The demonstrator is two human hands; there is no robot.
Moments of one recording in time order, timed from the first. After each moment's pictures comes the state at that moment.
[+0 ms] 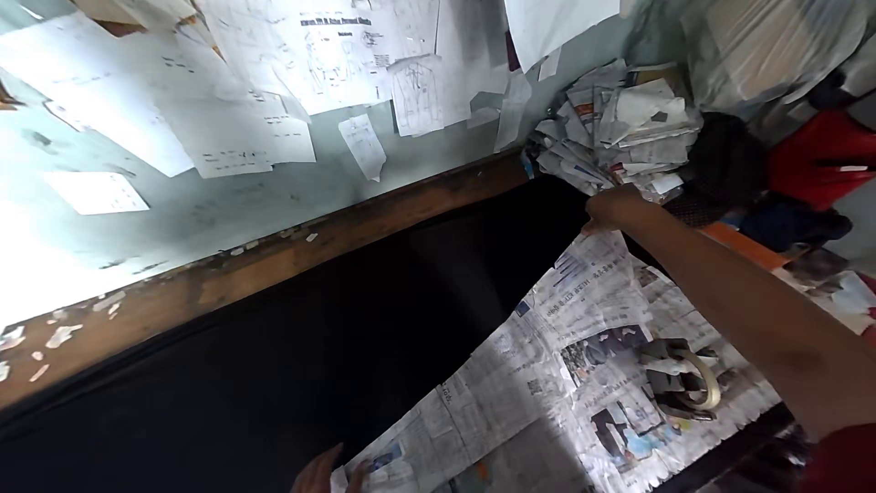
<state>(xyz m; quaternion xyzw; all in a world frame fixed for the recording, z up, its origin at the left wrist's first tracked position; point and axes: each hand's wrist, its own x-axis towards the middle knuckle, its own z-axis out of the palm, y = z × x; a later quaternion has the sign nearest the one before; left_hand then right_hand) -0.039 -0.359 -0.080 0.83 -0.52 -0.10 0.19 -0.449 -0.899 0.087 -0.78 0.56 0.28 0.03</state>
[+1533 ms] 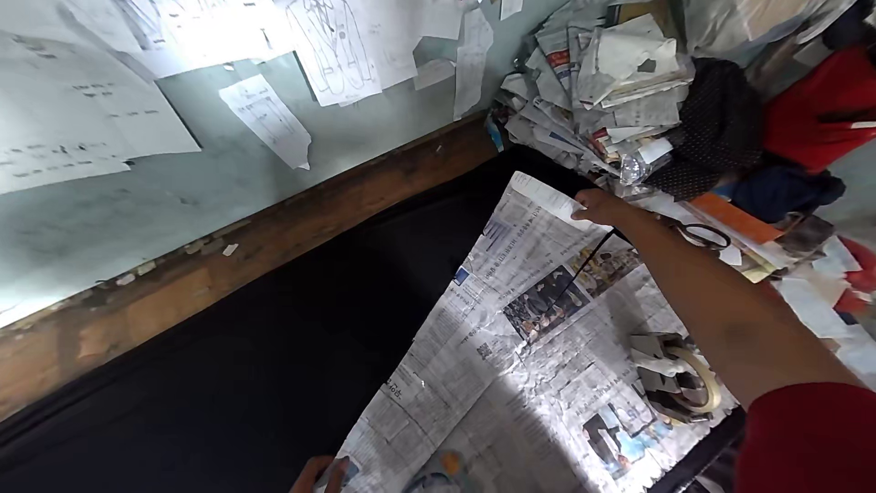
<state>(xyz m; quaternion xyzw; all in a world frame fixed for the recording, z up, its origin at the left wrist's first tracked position) -0.036 -0.448 -0.079 0.84 -0.44 -0.30 0.13 -0.577 -1.004 -0.121 -0.77 0.58 -0.03 0.28</state>
